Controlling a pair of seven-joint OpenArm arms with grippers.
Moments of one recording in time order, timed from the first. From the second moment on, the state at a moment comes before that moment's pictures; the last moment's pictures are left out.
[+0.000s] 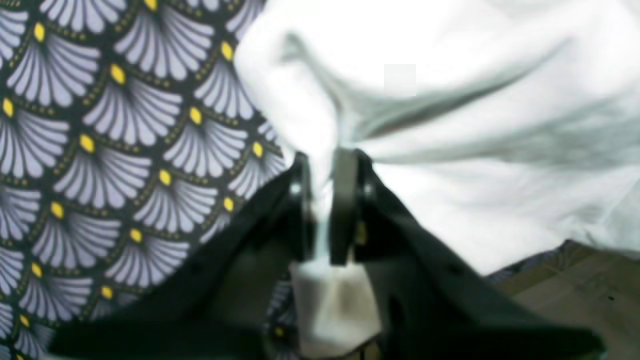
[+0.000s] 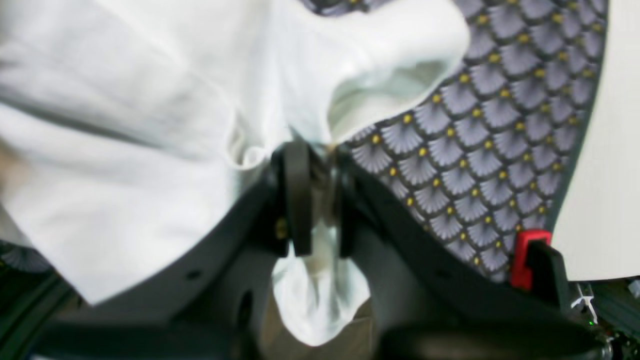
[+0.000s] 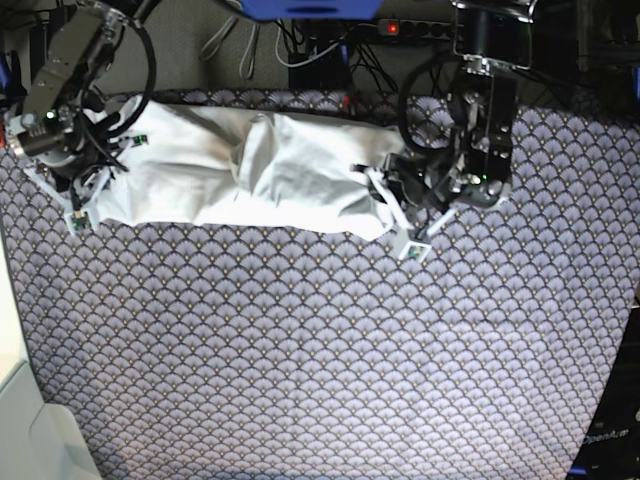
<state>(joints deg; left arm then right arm) 0.0 -5.6 5.4 91.1 -21.7 -11.1 68.5 -9.1 0.0 31.2 115.3 1.1 39.9 -72.6</state>
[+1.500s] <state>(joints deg) 0.2 -5.4 5.2 91.1 -21.7 -11.1 68.6 -10.3 4.0 18.9 117.0 71.9 40.1 -77.9</state>
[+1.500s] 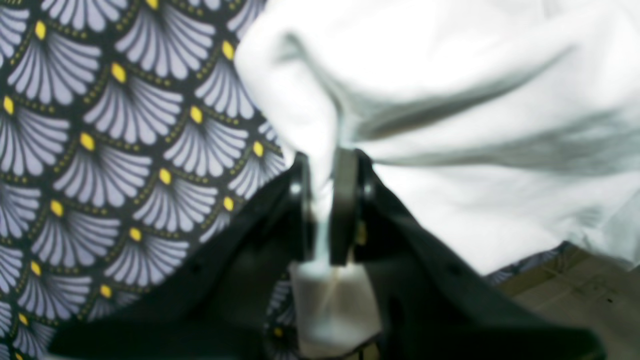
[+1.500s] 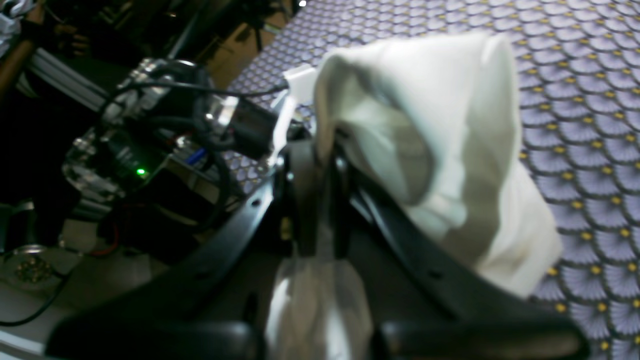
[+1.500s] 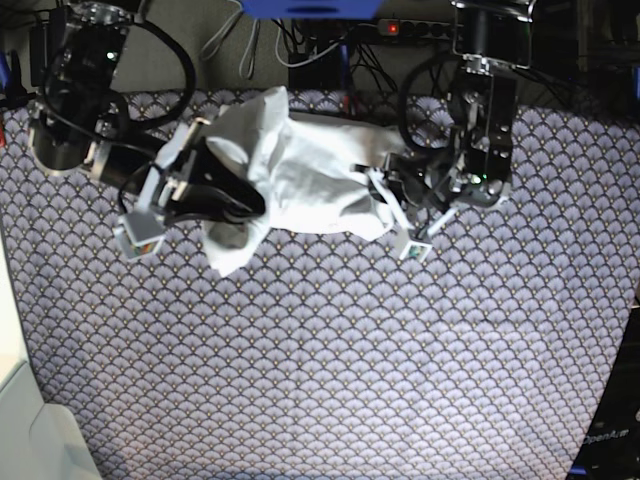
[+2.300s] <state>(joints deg) 2.0 -3.5 5.1 94.3 -19.7 -10.8 69.2 -3.2 3.6 -1.3 99.8 49.2 39.9 -61.2</state>
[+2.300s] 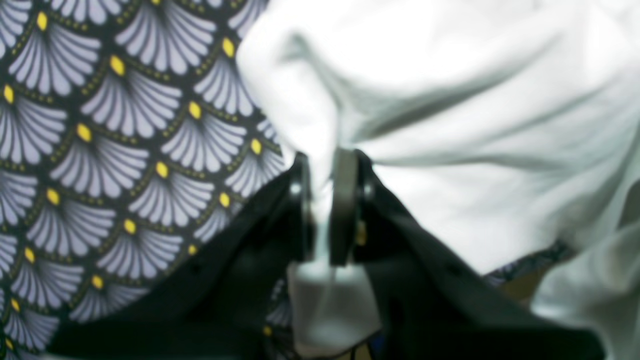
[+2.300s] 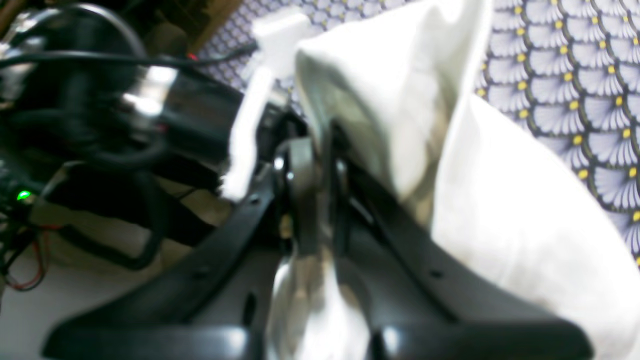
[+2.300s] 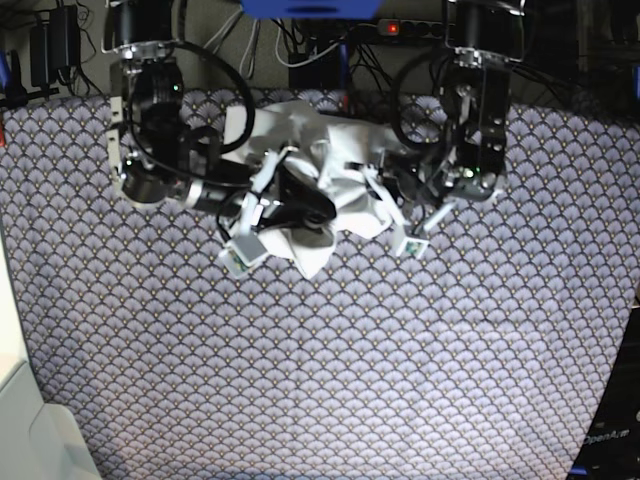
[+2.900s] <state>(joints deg) 5.4 -4.6 -7.3 104.4 -20.4 -11.0 76.4 -1.9 3.5 -4.8 99.5 49.3 39.9 -59.5</state>
